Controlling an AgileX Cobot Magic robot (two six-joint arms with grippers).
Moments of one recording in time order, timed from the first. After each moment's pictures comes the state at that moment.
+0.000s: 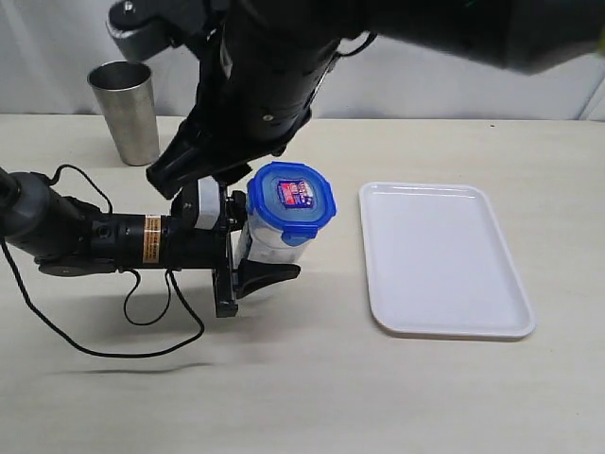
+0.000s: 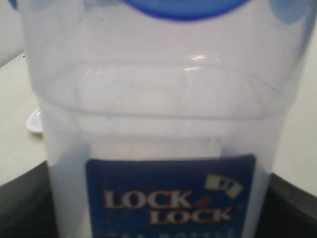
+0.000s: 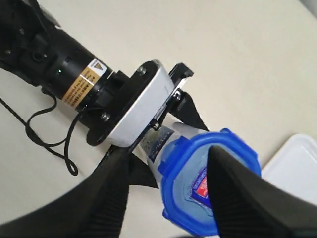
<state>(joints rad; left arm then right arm) -0.28 2.26 -1.00 1.22 -1.18 -0.22 0.90 1.79 -1.71 -0.28 1.06 0.16</state>
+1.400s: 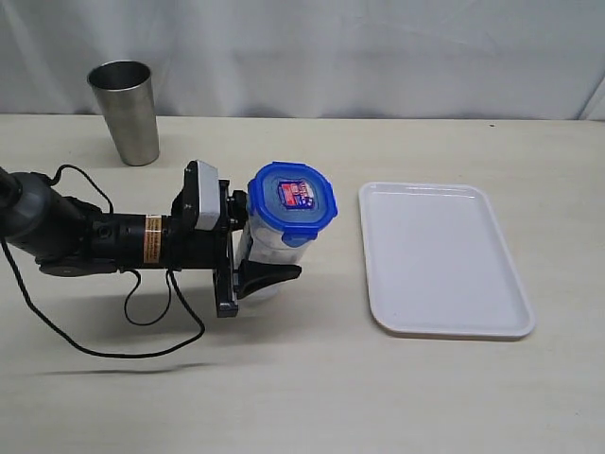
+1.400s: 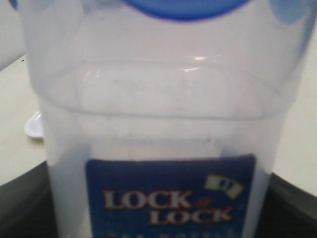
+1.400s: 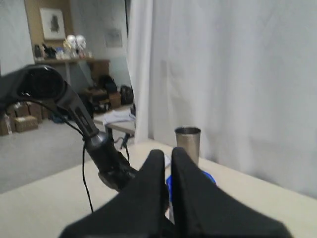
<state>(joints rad) -0.28 2.26 -1.00 1.22 -1.18 -0.21 0.90 0.03 -0.38 -0.37 0.35 0.35</state>
